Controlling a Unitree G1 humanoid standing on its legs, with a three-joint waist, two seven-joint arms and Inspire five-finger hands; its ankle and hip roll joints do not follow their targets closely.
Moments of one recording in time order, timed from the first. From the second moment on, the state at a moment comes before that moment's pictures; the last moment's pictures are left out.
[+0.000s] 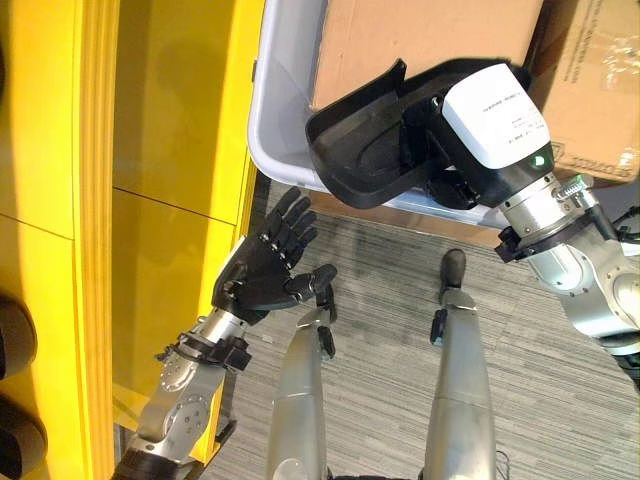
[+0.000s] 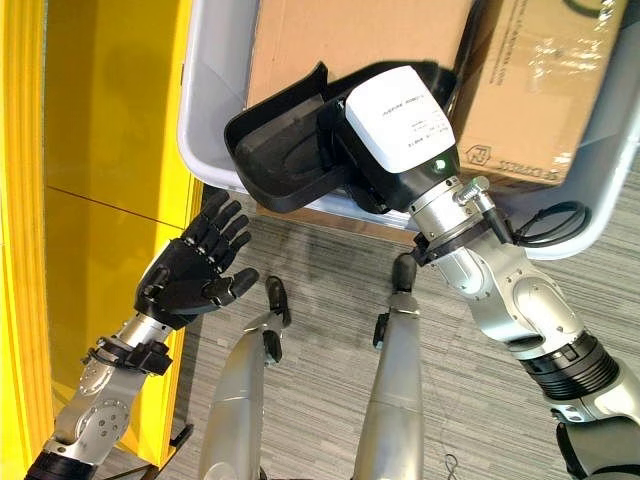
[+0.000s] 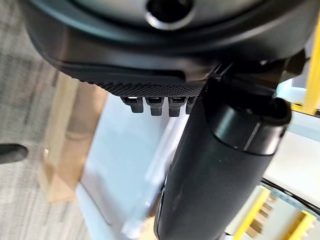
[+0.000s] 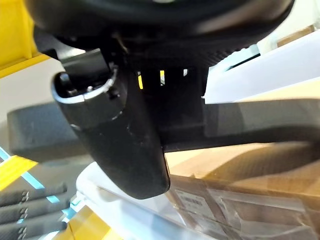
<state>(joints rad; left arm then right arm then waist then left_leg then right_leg) 0.02 0.53 -0.11 -0.17 -0.90 -0.15 -0.30 -0.62 -0.97 0.37 -0.28 -0.53 0.00 -0.14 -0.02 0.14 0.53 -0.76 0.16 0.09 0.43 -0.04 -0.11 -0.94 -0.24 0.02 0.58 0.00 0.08</state>
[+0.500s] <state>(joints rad) 0.06 0.53 -0.07 -0.17 -0.88 -0.10 -0.32 -0.58 -0.98 0.32 -0.27 -0.46 0.00 -0.08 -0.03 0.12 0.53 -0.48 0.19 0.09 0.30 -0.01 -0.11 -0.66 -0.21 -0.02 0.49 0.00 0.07</state>
